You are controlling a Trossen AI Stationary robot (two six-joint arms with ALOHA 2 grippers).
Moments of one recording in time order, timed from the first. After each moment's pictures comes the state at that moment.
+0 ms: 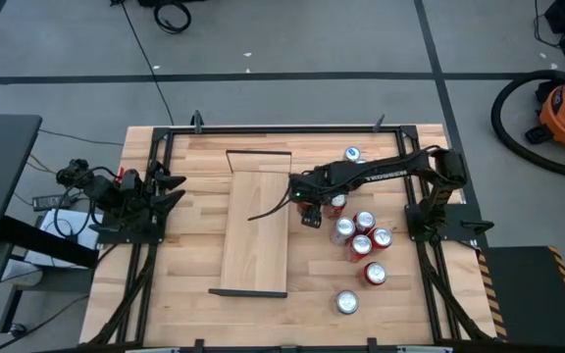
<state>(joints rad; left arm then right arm) -0.58 0.05 0.20 0.39 -0.72 0.10 -0.05 1.79 1.38 -0.86 0.16 0.17</state>
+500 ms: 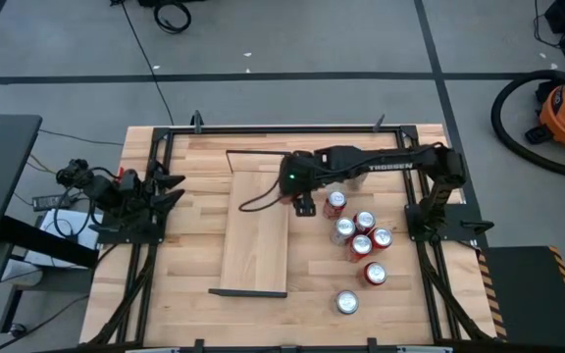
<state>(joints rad) -0.58 0.05 0.20 0.41 -0.72 0.15 -0.08 1.82 1.63 -0.87 0.12 -0.20</state>
